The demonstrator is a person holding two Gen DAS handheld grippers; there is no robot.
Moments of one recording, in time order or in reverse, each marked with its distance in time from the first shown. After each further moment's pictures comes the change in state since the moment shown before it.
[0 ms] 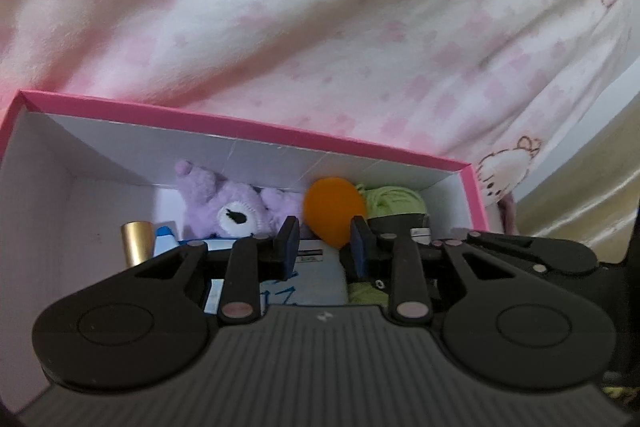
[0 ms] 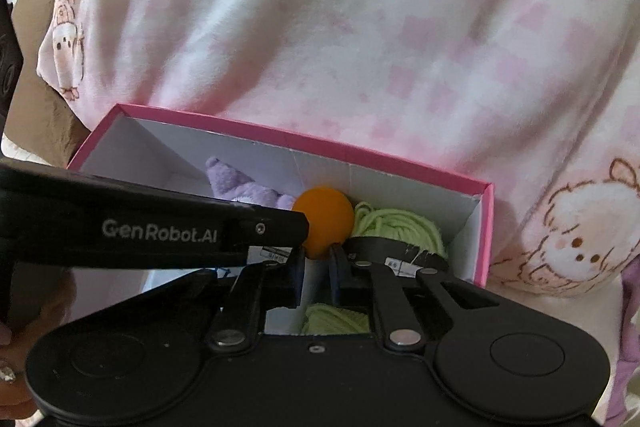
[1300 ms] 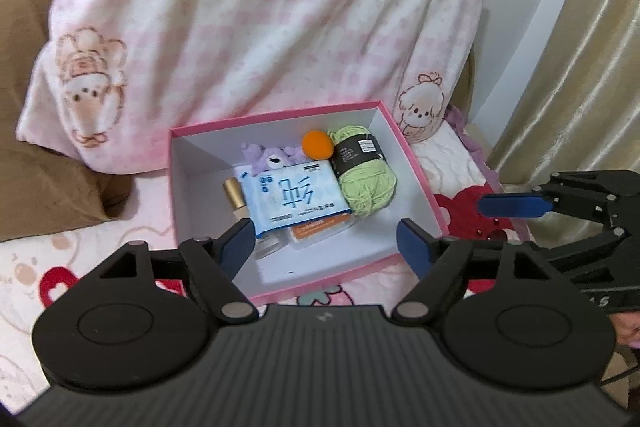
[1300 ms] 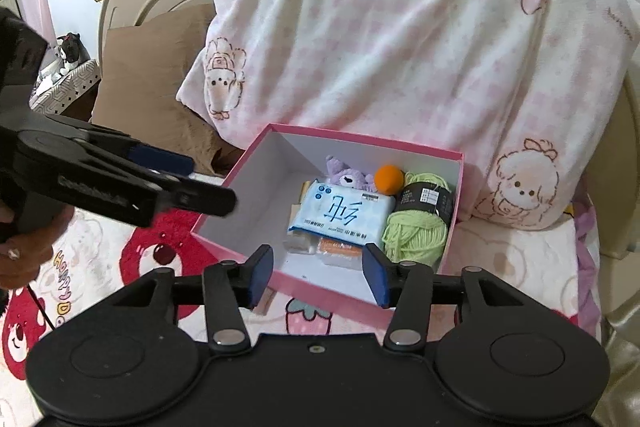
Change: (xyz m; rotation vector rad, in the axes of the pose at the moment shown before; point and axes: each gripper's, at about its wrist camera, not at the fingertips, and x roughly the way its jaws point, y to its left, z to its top) left arm -0.219 -0.045 -0.066 0.344 -0.031 0.108; right arm -0.219 0.063 -0.081 -0.004 -0.127 0.094
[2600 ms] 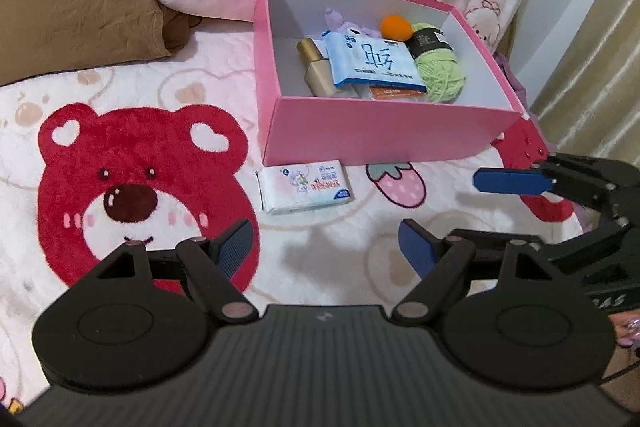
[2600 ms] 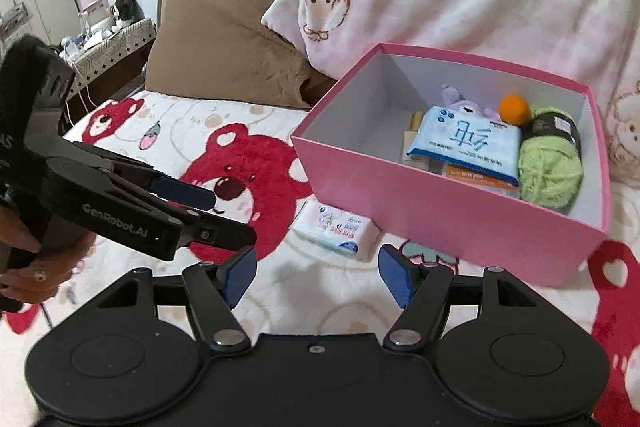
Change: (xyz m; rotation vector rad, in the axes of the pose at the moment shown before) left arm 0.025 0.084 -0.158 -0.158 0.040 -0.009; right arm 0.091 0.083 -0.087 -0.126 -0.013 0.109
